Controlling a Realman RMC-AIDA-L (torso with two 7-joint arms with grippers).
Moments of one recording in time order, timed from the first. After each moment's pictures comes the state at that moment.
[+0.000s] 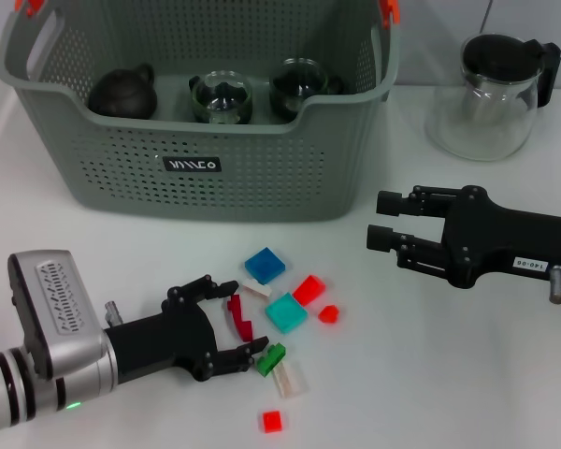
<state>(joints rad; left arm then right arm) -0.43 -2.17 0.59 0.31 2.00 1.24 -0.60 0.52 2.06 -0.86 -0.54 -1.71 -1.62 1.24</state>
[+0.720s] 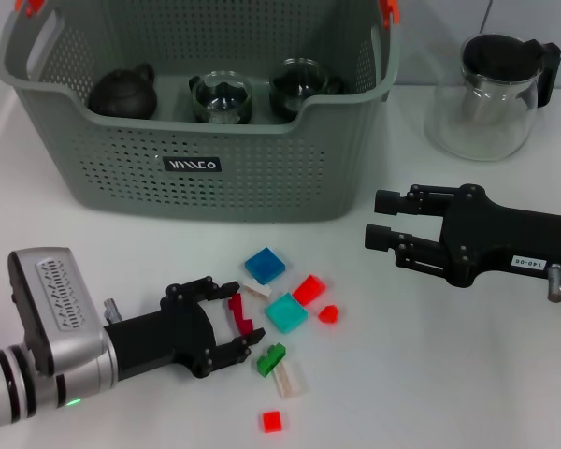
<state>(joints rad) -0.44 -2.17 0.59 0.31 2.00 1.23 -0.60 0.52 2.06 -0.86 -0.54 -1.71 -1.62 1.24</state>
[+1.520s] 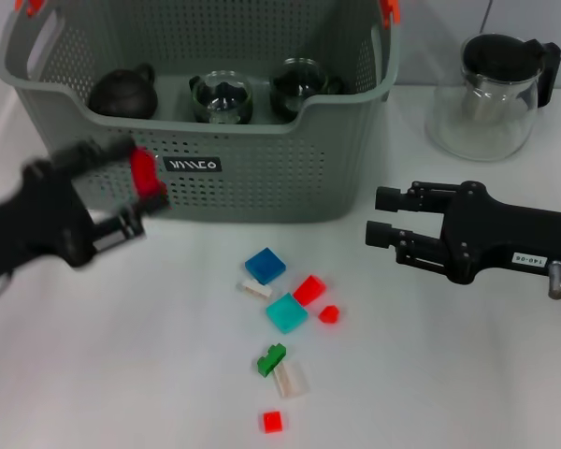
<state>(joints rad) -0.42 -2.08 0.23 0.52 1.97 1.88 -0.89 0.53 2.06 -0.86 -0.54 -1.71 -1.62 1.24</state>
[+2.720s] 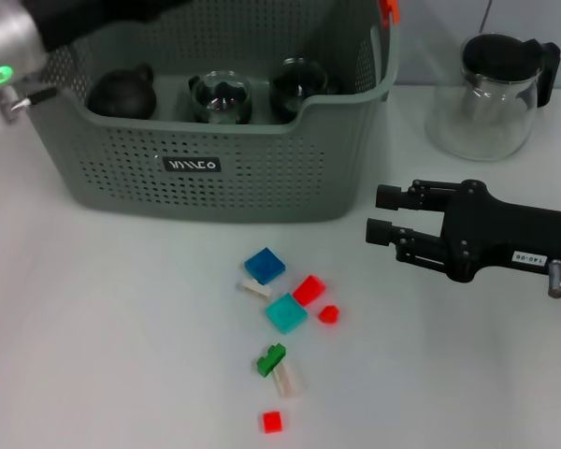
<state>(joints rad) -0.67 -2.10 0.56 0.78 1.71 1.26 -1.49 0.53 2.06 -0.86 -0.54 -1.71 -1.62 1.24</state>
